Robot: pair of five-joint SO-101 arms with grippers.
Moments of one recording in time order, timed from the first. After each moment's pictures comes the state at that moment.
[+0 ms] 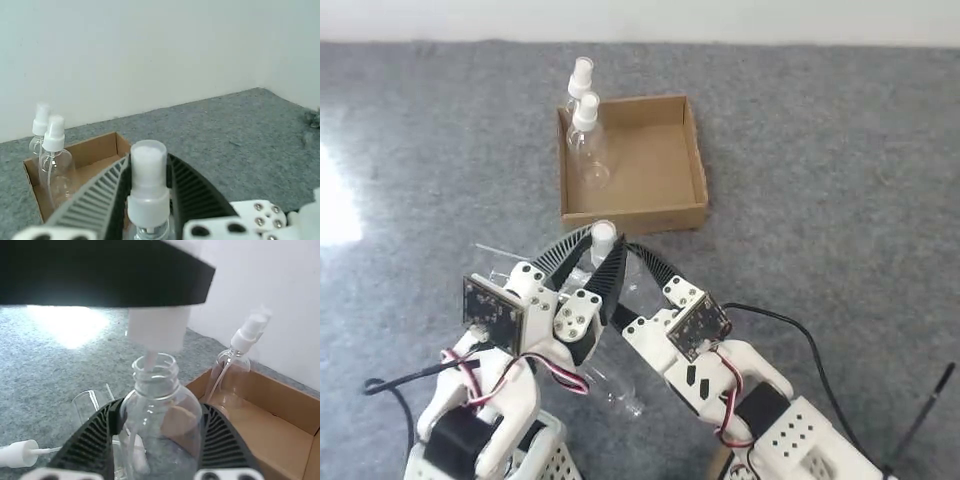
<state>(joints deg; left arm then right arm) 23.5 -99.5 69.5 53.2 8.3 -47.3 -79.6 95.6 0.4 6.0</state>
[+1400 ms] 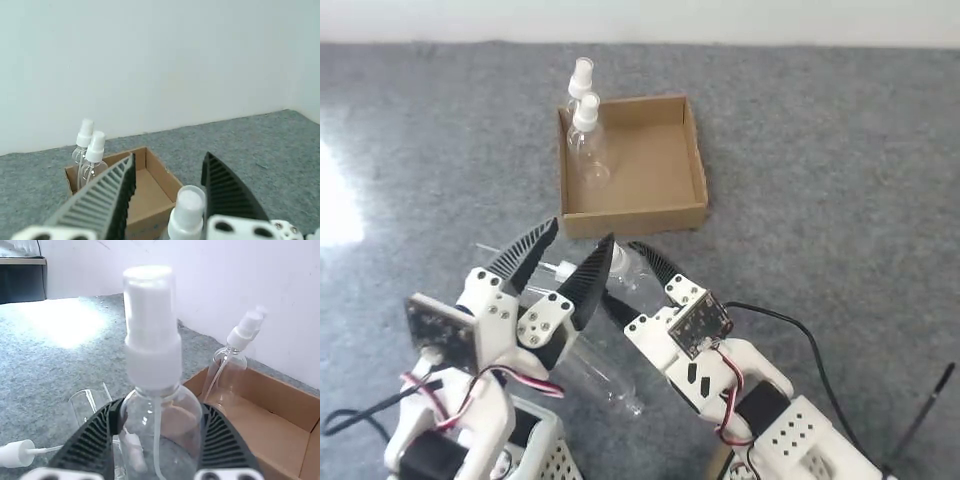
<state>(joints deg) 16.2 -99.5 59.8 59.7 8.0 -46.7 -79.6 95.6 0.6 5.9</state>
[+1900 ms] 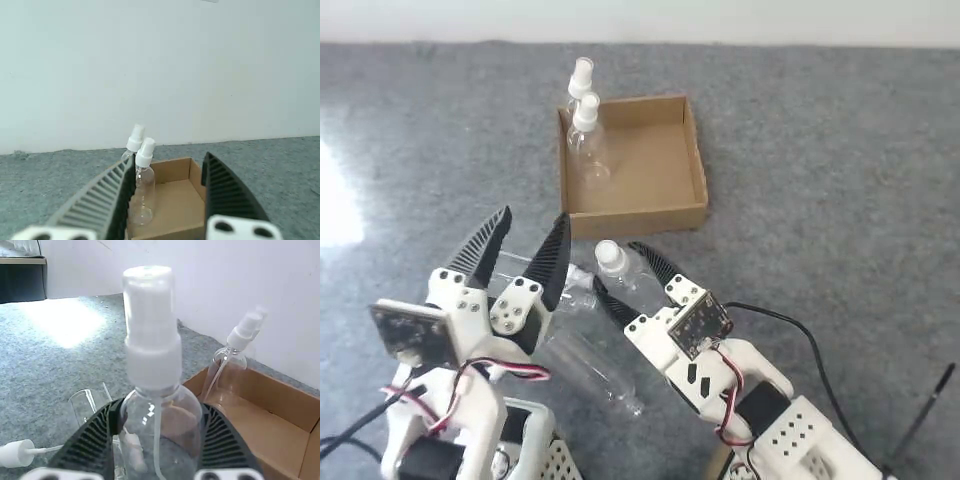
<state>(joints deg) 4.6 -99.5 59.4 58.6 8.0 -46.7 -79.6 95.6 0.6 6.0</state>
